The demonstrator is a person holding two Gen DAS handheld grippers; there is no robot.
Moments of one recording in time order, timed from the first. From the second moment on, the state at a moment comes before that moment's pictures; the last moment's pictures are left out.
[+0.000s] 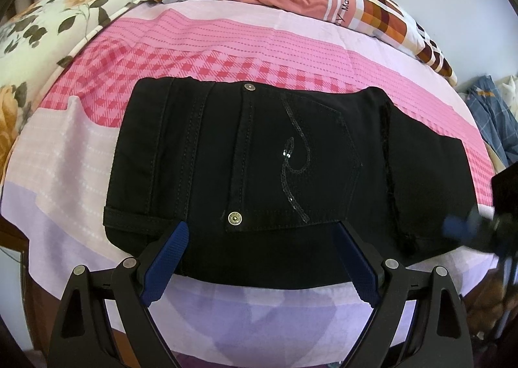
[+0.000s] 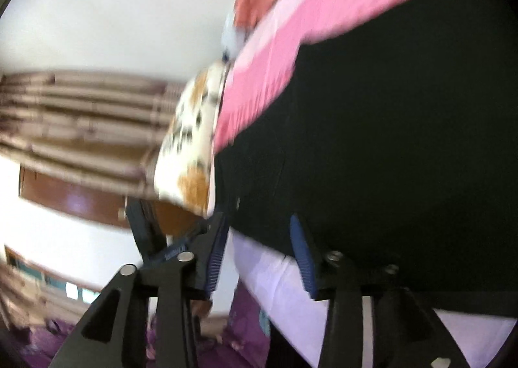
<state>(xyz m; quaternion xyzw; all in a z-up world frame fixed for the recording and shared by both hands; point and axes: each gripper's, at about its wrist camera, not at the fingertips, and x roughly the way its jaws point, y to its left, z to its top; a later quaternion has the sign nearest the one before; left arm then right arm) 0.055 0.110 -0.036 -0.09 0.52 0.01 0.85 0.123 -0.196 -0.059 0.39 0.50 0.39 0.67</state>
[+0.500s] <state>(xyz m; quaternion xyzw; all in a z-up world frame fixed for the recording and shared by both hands) 0.055 0.105 -0.038 -0.10 0.53 0.00 0.85 0.094 -0.218 -0.096 0.53 0.54 0.38 0.53</state>
